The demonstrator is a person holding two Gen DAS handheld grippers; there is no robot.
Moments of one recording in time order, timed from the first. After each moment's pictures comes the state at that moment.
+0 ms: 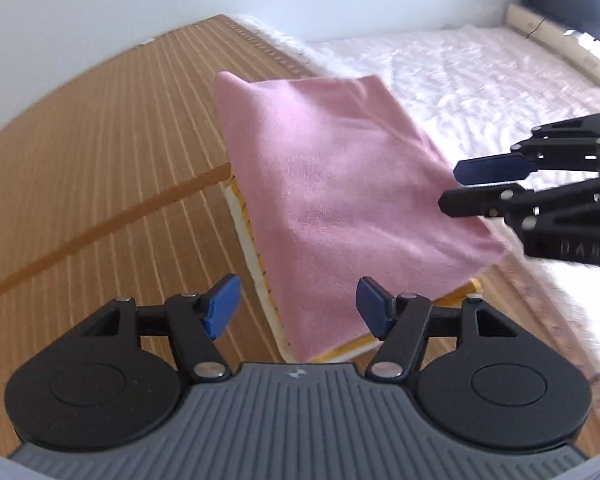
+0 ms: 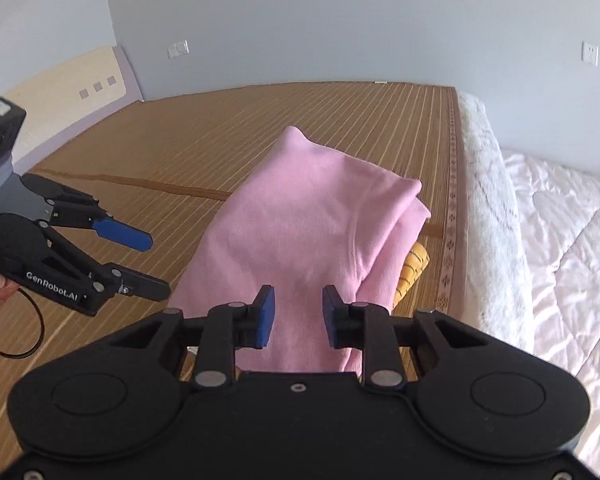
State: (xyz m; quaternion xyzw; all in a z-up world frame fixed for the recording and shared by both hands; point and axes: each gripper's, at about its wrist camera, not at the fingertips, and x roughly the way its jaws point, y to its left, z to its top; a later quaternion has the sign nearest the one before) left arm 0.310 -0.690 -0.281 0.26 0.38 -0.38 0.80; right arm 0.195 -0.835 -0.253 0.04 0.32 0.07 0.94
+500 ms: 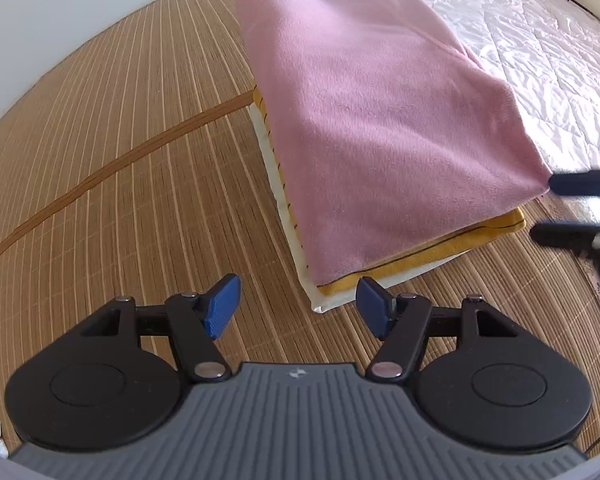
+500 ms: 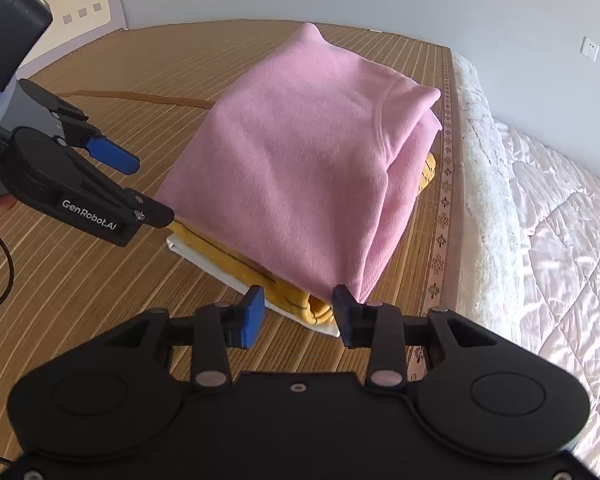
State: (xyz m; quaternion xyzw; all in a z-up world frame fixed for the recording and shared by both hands) left arm 0.307 -0.676 -0.318 0.28 0.42 -0.33 0.80; right arm 0.159 -0.808 -0.288 0.00 0.39 0.05 0.92
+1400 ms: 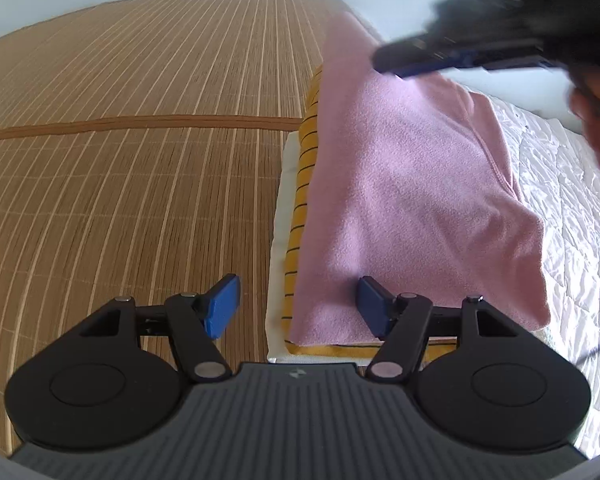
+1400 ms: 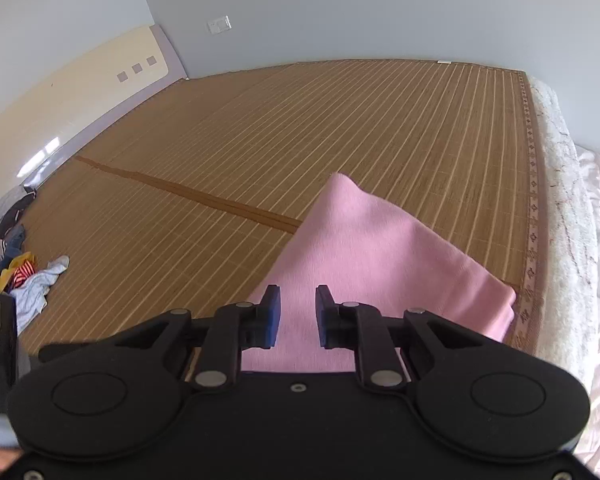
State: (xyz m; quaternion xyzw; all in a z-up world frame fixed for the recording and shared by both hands) left arm 0.323 -0.669 -0.328 0.06 0.44 -0.28 0.85; right arm 0.332 -0.829 -0.225 0.07 0.37 0.17 0.91
